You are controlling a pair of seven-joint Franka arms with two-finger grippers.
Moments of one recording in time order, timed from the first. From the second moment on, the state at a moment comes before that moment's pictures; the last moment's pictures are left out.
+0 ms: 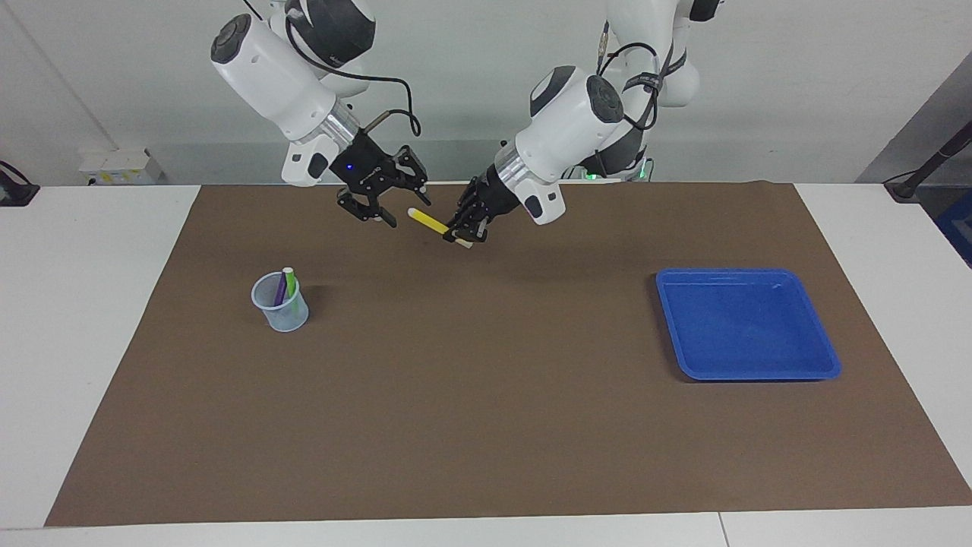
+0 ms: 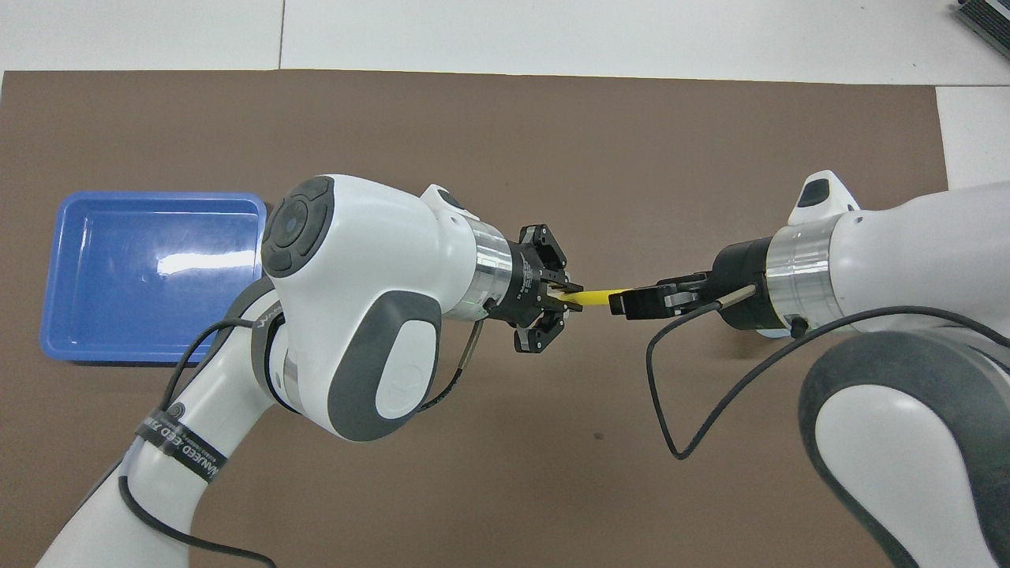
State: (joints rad) left arm -0.40 0.20 -0.30 -1.70 -0.61 2.18 -1.82; right arm 0.27 -0.11 -0.01 -1.92 0.54 1.94 -0.11
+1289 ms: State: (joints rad) left arm -0.43 0.20 -0.30 -1.70 -0.62 2.20 -1.83; right arm 0.30 -0.10 -0.02 -1.94 0.55 1.98 -0.14
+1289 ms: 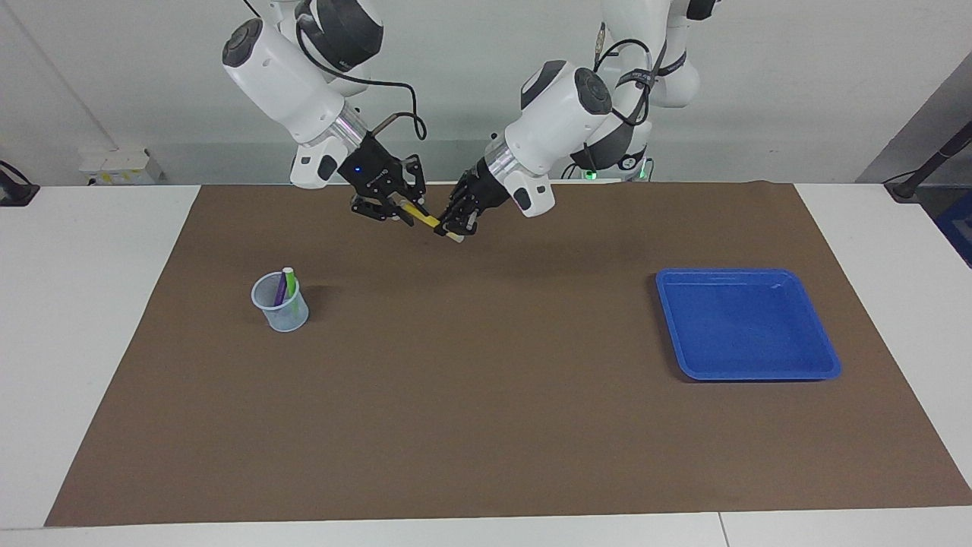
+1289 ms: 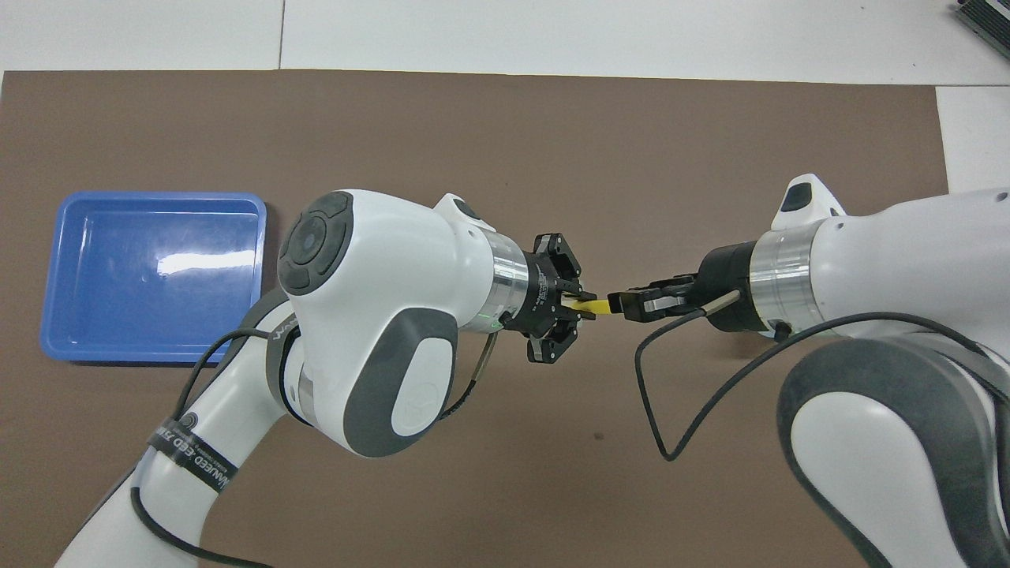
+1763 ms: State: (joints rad) left arm -0.43 0.20 -0.30 -1.71 -0.62 2.21 -1.83; right arm 0.30 -0.11 -0.01 -1.94 0.55 1.98 -0.15
